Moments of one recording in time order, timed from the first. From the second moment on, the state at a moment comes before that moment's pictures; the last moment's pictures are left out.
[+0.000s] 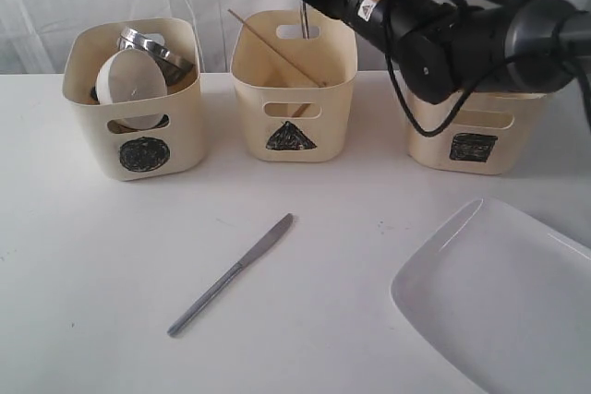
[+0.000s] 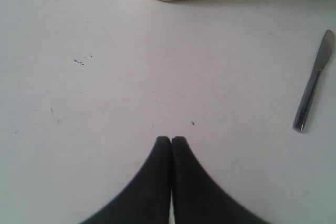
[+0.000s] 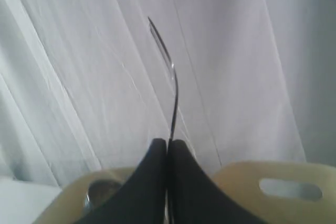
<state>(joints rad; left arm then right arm) -0.01 0.00 0.02 -0.39 0.54 0.28 0.30 1.92 -1.33 -0.15 -0.63 0.47</state>
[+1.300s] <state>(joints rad) -0.01 0.00 0.02 -0.39 0.54 0.28 0.35 1.85 -1.58 -0.66 0.49 0.76</state>
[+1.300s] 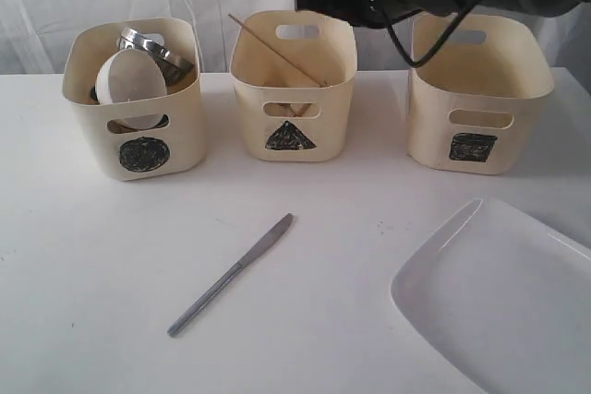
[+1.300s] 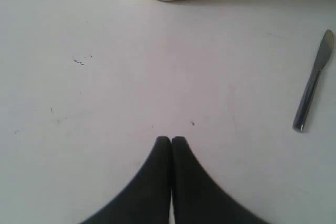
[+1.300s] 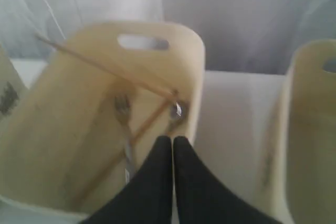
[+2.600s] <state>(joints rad) -0.01 0.00 0.02 -0.39 0.54 0.28 0.80 2.07 -1.58 0.23 1.11 -0.76</state>
